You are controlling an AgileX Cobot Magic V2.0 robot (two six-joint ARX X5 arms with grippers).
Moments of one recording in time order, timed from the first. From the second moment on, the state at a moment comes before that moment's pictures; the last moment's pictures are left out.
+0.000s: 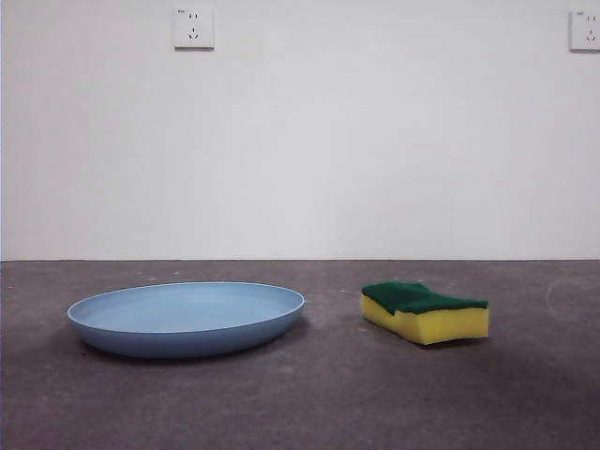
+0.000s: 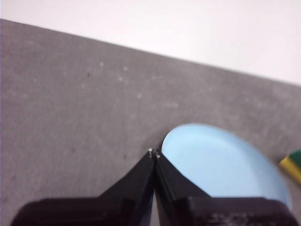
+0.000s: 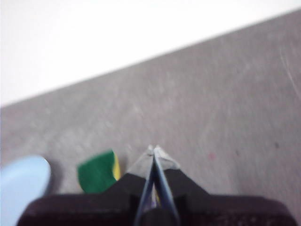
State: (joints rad) left arm -0.09 0.03 0.13 -0.26 0.09 -0.29; right arm 0.10 0.08 0.17 -0.22 -0.05 0.30
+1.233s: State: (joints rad) left arm -0.09 0.90 0.72 -0.40 0.43 -0.22; right arm 0.10 0.89 0.78 -0.51 -0.47 0.22
